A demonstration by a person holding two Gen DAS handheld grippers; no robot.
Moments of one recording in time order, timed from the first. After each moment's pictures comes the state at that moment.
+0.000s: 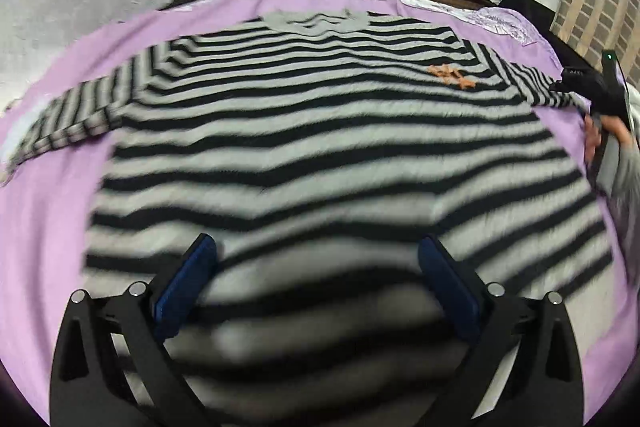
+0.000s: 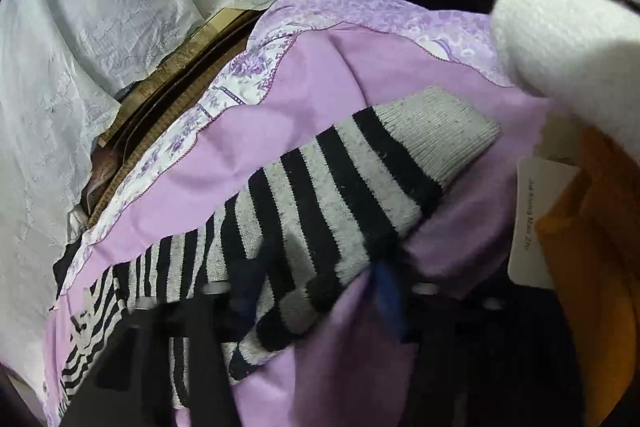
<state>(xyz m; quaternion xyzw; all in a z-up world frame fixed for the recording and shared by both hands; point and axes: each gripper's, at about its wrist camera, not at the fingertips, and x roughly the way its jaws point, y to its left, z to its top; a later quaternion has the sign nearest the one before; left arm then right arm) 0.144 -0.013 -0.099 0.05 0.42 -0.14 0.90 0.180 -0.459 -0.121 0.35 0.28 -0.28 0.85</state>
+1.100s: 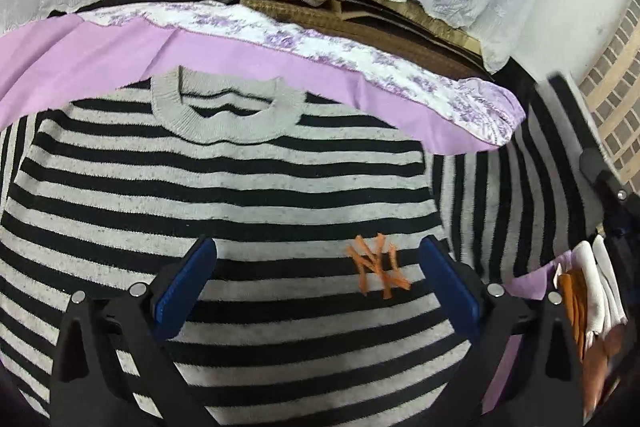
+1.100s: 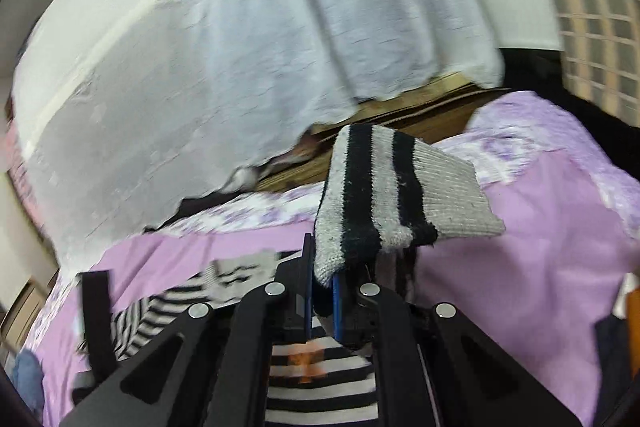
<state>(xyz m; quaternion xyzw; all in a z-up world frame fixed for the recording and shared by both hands) 0.310 -0.102 -0.062 -0.08 0.45 -0.20 0.87 0.204 -0.283 0.001 0.18 0.20 -0.05 0.96</state>
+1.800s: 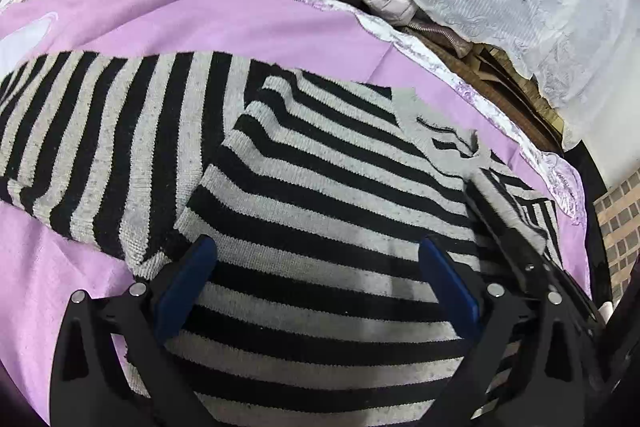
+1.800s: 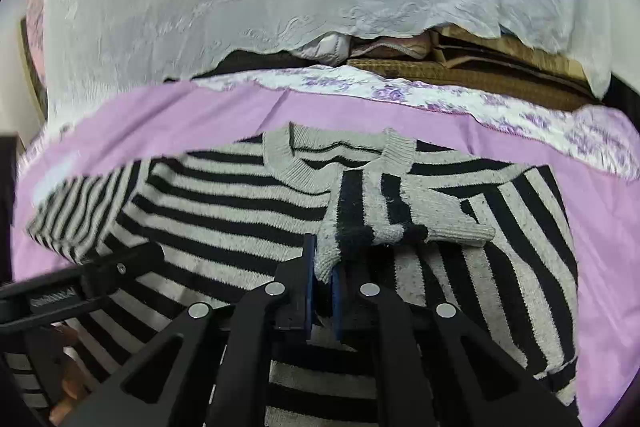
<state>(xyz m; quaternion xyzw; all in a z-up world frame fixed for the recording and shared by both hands) 0.330 0.078 -0.101 -0.17 0.44 -0.08 0.88 0.297 -0.105 -0.081 0.00 0.34 0.01 0.94</state>
